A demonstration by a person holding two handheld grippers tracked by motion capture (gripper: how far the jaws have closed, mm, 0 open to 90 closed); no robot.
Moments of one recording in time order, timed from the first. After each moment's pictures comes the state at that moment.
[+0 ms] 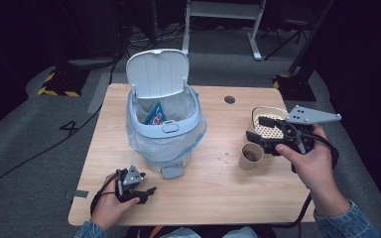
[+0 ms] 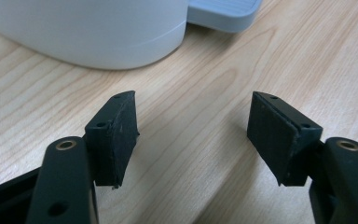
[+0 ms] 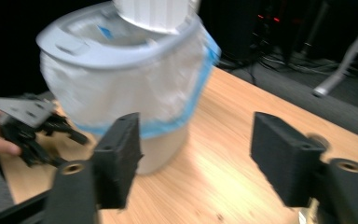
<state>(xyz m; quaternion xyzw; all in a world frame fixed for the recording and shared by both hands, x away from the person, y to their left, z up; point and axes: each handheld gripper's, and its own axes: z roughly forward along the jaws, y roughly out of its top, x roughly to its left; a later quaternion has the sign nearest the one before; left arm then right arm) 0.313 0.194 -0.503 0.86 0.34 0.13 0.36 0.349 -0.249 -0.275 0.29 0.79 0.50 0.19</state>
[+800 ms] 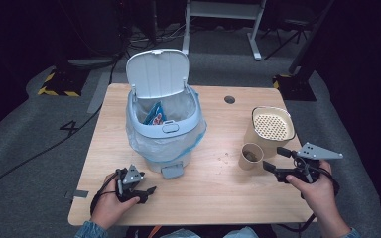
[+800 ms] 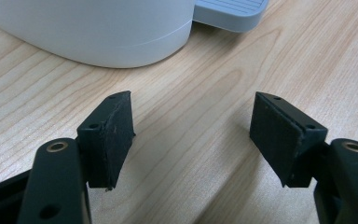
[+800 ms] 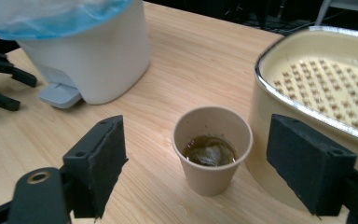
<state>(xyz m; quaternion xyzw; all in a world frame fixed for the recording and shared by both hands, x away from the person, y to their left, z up) 0.314 0.194 -0.504 0.86 0.34 0.13 0.36 0.337 -0.320 -0.393 0.36 0.78 0.48 0.19</state>
